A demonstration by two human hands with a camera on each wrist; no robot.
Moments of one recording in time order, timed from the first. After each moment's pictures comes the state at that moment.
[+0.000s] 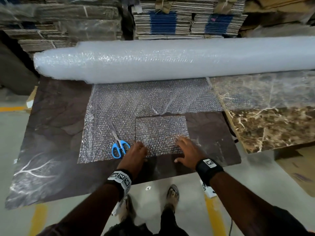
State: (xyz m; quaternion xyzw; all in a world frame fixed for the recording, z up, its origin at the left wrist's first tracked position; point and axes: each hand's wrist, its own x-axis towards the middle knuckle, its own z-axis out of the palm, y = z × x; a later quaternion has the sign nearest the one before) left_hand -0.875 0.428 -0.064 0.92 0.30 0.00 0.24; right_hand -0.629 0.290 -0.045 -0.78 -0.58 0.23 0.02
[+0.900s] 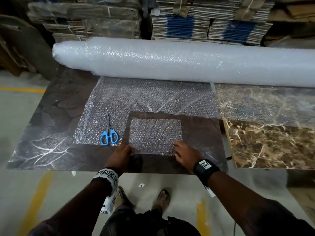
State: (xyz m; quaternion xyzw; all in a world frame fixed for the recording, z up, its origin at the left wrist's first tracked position) left_hand -0.864 0.367 -0.045 0.86 0.46 0.04 0.20; right_hand -0.559 0.262 -0.065 -0.64 -0.73 0.19 0.14
